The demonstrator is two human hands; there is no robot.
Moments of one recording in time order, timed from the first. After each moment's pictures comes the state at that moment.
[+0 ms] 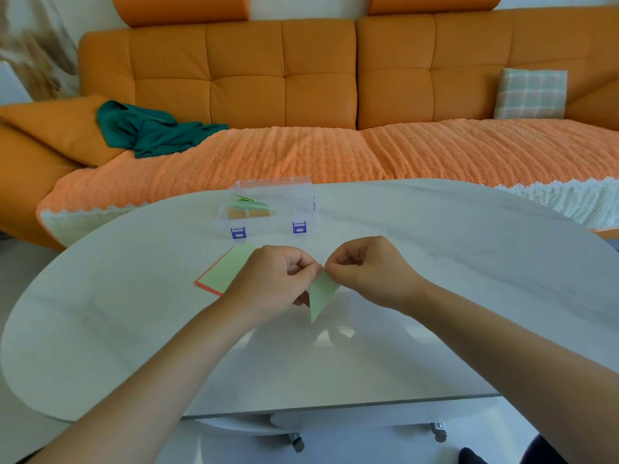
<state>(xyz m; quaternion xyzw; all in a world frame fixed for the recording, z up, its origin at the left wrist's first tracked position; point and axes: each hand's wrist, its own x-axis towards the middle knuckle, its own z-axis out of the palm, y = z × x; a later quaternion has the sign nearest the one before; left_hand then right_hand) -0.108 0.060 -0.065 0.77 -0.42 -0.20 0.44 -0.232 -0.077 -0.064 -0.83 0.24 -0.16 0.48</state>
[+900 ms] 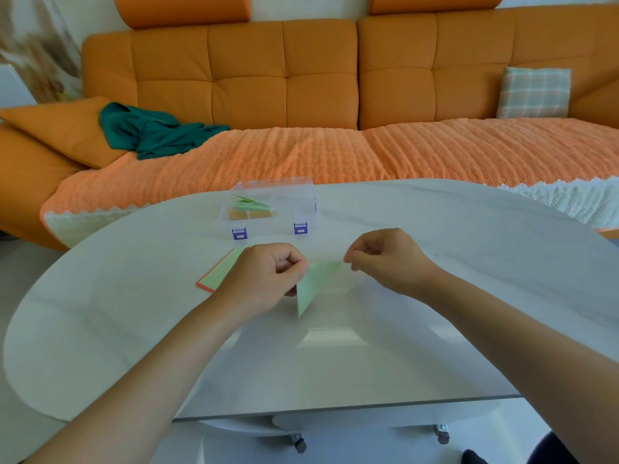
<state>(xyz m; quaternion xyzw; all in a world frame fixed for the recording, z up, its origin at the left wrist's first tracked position) -0.091 0.064 -0.070 0.76 -0.42 -0.18 0.46 -0.235 -0.112 -0.071 -0.84 0.27 -0.16 0.43</state>
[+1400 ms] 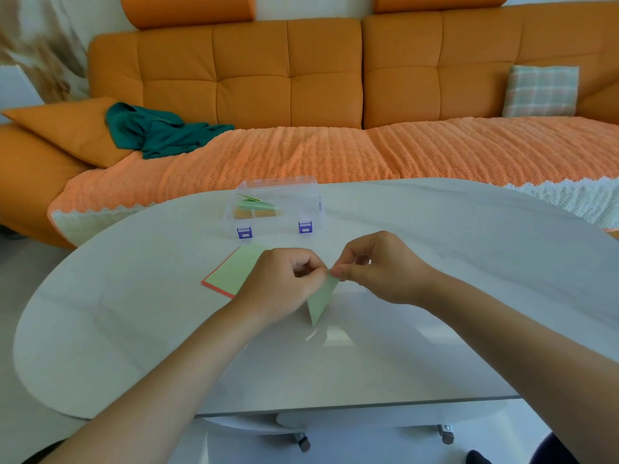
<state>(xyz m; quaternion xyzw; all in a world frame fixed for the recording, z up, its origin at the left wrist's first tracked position) -0.104 0.057 -0.075 0.76 -0.47 -0.13 0.43 -0.227 -0.097 -0.067 -0.90 0.18 -0.14 0.38</state>
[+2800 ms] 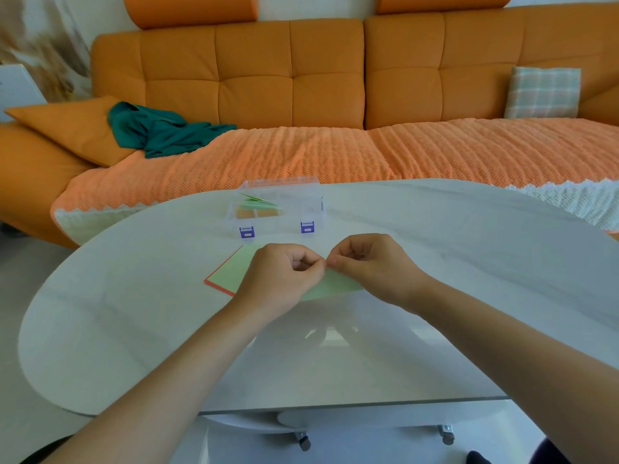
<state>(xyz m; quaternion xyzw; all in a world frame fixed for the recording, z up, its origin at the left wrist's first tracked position) -0.106 0.057 -0.075 0.78 -0.39 -0.13 0.48 -0.225 -0.077 -0.065 -0.81 0.22 -0.17 0.51</state>
